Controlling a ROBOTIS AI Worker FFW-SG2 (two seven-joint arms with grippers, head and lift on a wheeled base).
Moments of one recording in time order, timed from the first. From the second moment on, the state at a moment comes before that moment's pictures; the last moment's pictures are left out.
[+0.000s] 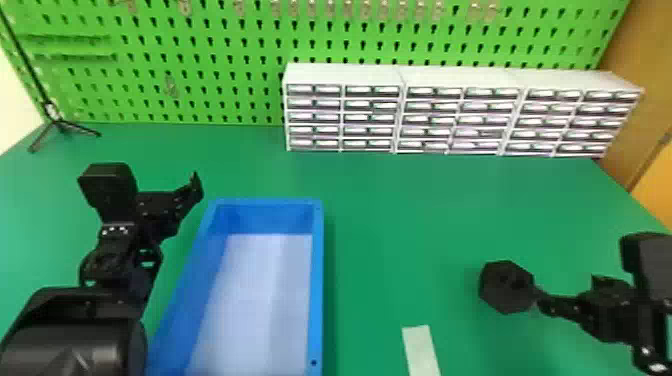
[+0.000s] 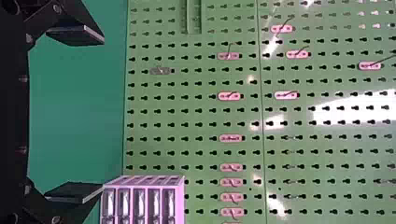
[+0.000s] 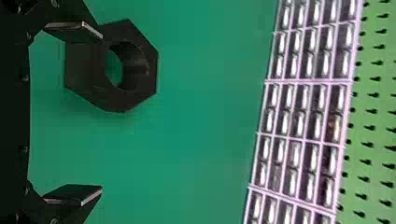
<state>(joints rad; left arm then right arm) -0.04 0.11 0.06 -1.67 0.07 0.11 0.04 0.24 -0.49 -0.19 -1.94 -0.31 0.74 0.23</state>
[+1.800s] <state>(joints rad) -0.05 0.13 0.05 -1.67 0.06 0.11 0.04 0.20 -0.68 -0.10 -1.97 -0.24 0.89 0.44</state>
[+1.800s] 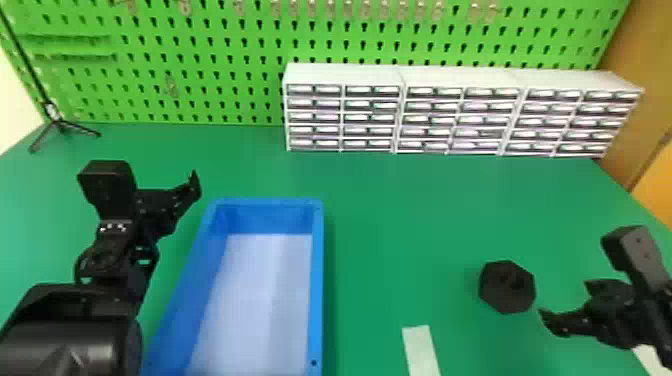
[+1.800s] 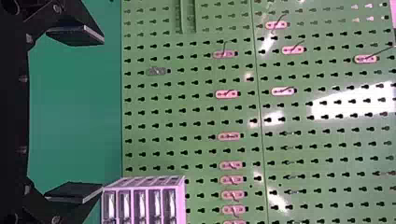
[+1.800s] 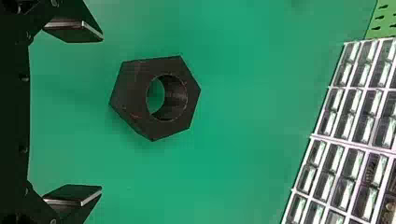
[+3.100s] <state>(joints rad) -0.05 0.13 0.04 -1.67 0.07 0.12 0.04 -0.02 -0.68 0.13 -1.90 -0.11 0.95 0.60</state>
